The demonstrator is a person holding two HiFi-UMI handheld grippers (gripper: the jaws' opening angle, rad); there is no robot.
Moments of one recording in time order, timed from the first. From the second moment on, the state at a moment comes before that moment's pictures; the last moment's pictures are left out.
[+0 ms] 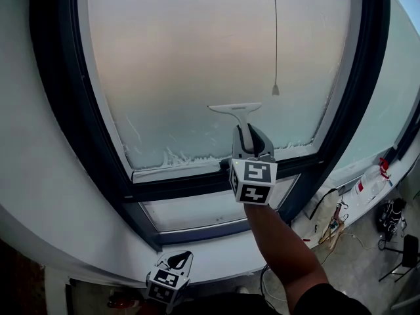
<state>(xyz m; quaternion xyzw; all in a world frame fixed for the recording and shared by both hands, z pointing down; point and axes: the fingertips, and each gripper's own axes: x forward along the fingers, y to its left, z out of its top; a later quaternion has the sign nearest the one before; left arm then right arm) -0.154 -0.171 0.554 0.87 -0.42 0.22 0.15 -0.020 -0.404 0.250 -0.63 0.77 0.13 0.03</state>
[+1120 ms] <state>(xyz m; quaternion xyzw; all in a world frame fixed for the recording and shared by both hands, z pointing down) -0.164 -0.163 0.562 0.87 -0.42 0.22 0.15 -0.026 -0.394 0.402 -0.63 0.77 0.07 -0.09</state>
